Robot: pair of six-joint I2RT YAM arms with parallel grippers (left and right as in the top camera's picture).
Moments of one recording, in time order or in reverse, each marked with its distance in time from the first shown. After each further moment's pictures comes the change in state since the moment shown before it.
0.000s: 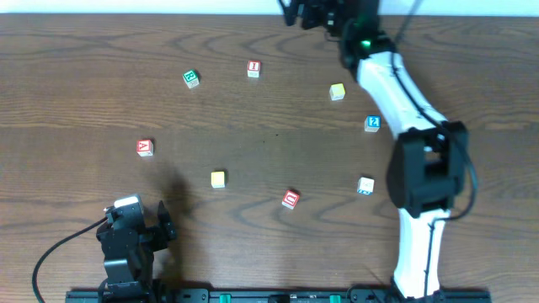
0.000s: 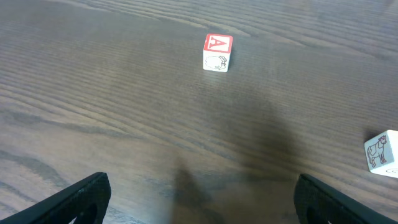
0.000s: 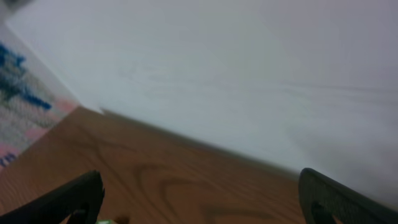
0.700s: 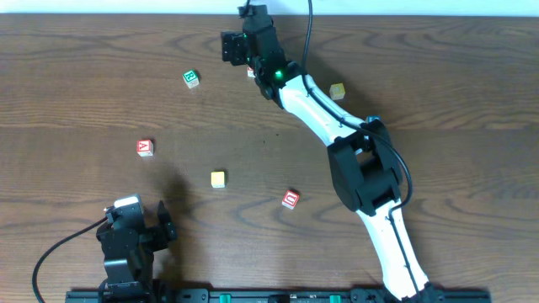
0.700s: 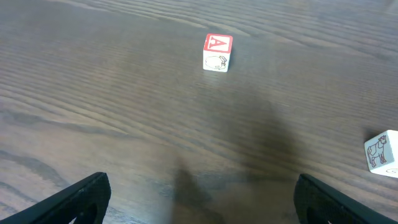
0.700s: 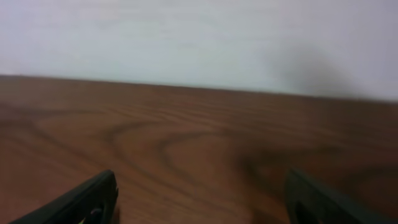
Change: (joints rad) left arm 0.000 0.000 0.000 0.000 0.000 0.000; right arm 0.280 0.179 0.080 -0.104 0.544 0.111
